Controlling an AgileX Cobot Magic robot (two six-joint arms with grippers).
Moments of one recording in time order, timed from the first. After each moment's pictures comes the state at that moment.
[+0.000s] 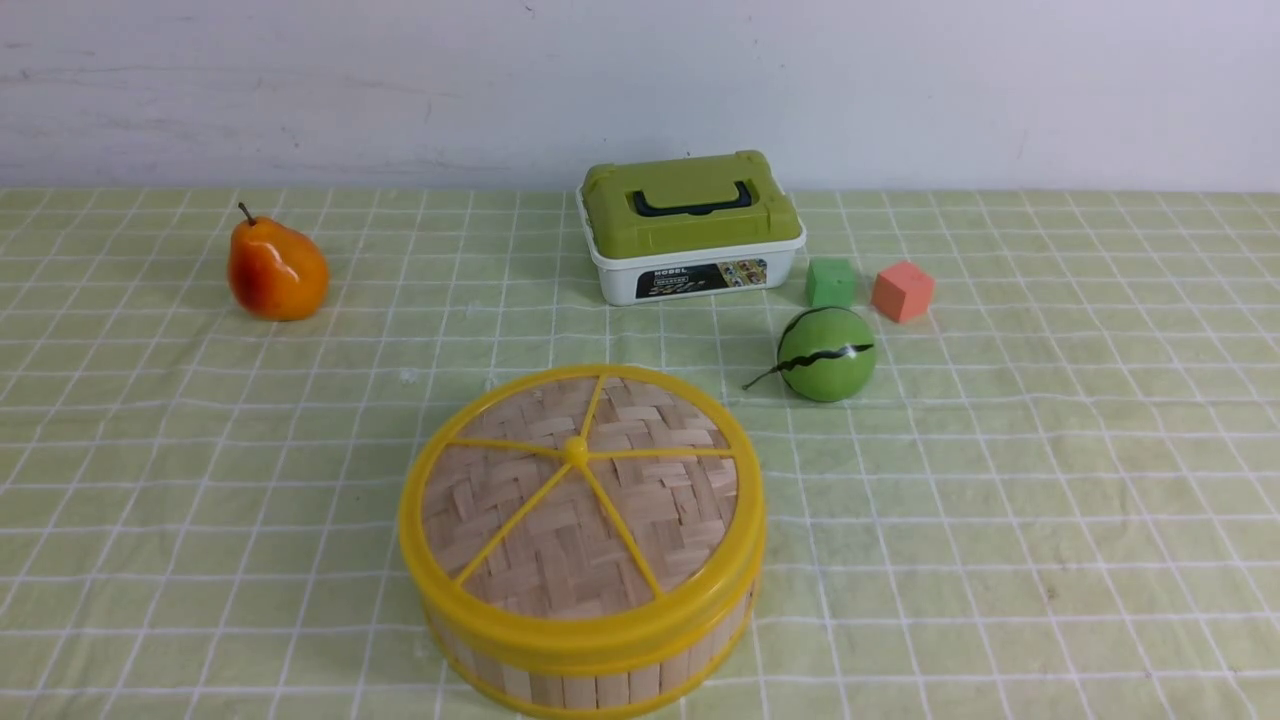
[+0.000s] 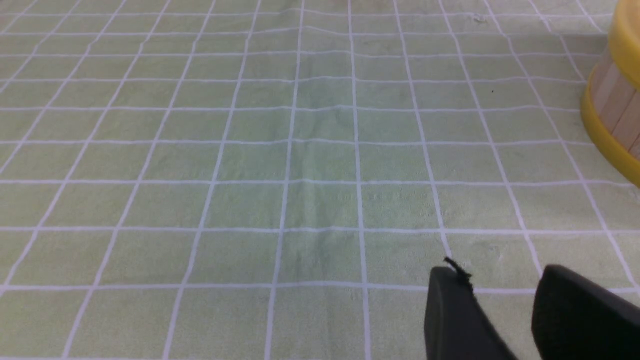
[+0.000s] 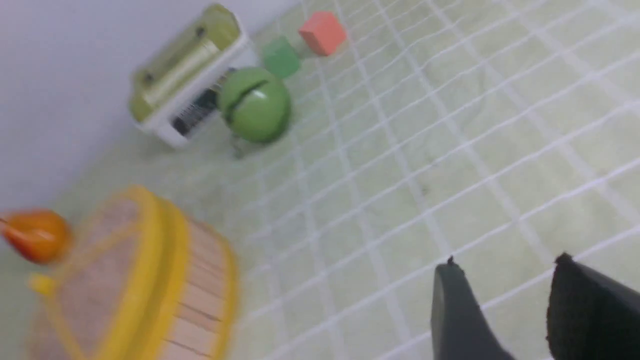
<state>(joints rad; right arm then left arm) 0.01 -0.01 0.03 0.41 0.35 0.46 -0.01 -0.01 0.03 0.12 0.40 -0.16</state>
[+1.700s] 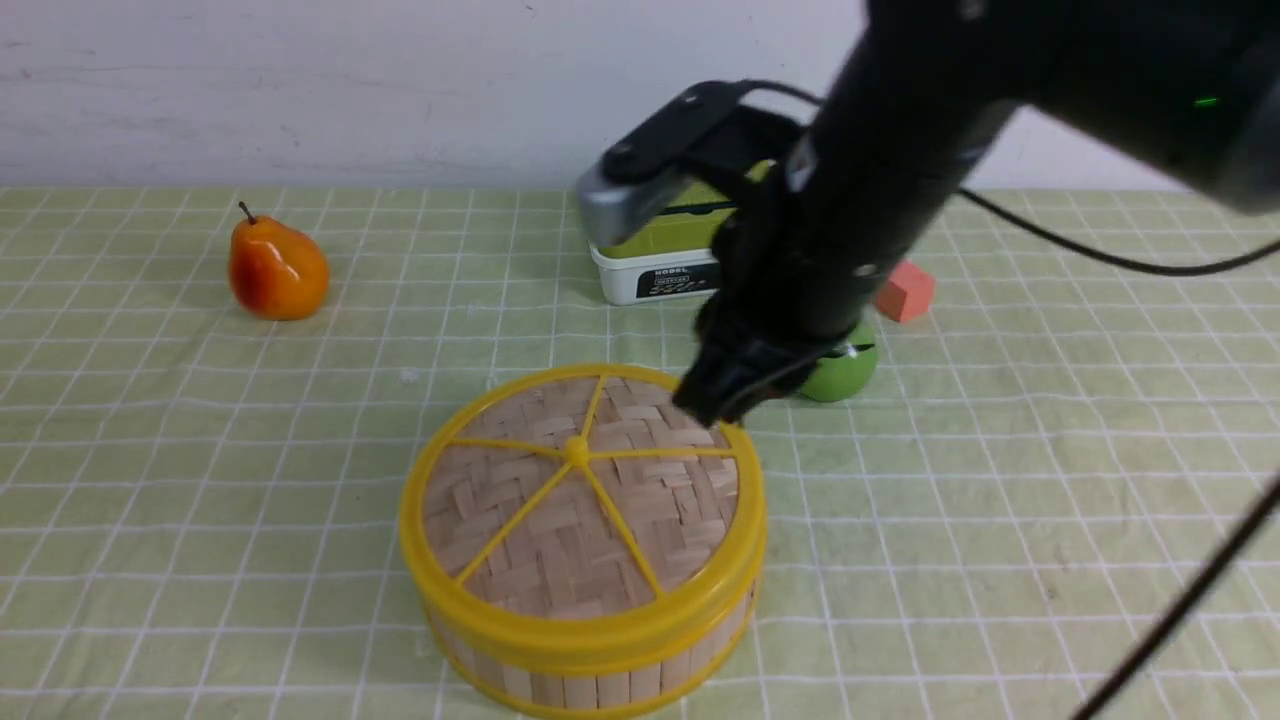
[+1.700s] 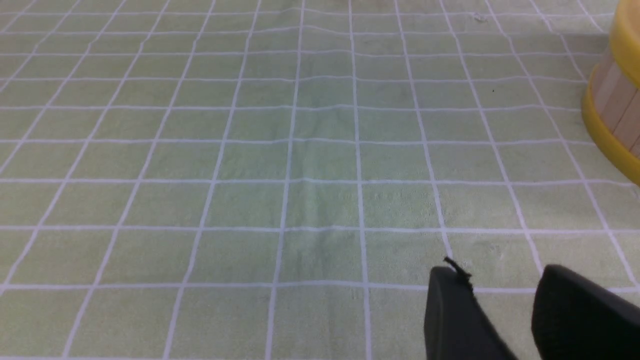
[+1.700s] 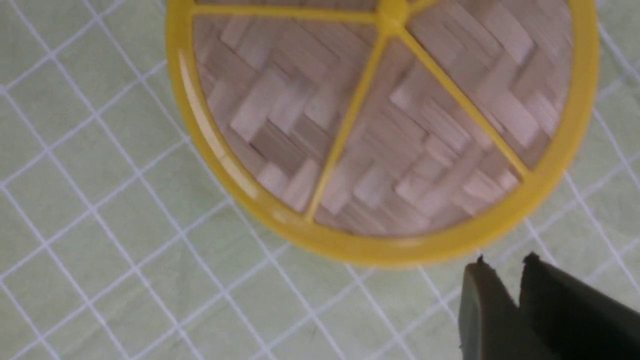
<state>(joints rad) 0.67 1.84 -1.84 0.12 1.25 -0.28 -0.01 -0.01 0.03 0.12 0.40 -0.16</state>
